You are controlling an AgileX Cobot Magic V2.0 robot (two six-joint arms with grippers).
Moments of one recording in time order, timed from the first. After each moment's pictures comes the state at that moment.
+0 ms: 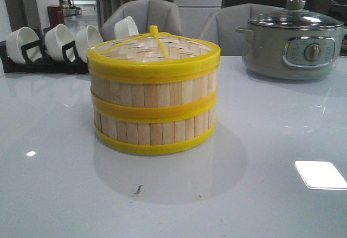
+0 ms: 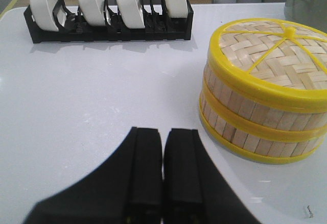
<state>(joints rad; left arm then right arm) -0.23 0.53 -0.48 0.00 0.37 -0.07 0.05 0.71 -0.54 0.32 0.25 -0.08</state>
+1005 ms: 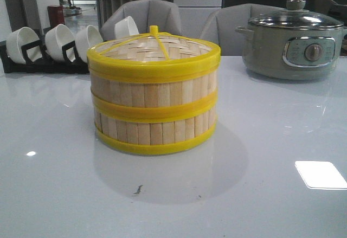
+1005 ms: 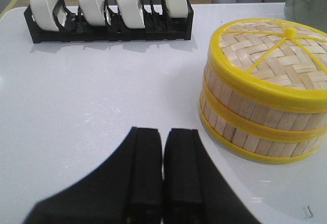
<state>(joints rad) -0.23 0.53 -0.48 0.00 0.37 -0.07 -0.05 0.46 -0.22 0.30 0.15 -0.08</state>
